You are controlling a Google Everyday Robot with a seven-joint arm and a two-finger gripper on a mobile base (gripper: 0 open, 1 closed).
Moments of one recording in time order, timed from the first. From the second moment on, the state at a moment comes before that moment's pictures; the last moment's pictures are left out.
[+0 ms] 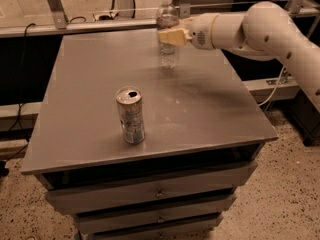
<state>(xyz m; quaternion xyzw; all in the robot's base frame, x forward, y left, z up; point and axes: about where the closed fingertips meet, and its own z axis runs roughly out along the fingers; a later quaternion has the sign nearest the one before) 0.740 -0.060 0.949 -0.35 0.70 0.25 0.57</state>
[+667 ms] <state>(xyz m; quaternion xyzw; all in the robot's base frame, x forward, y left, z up) 0.762 -0.102 0.936 -0.31 0.70 0.27 0.59</state>
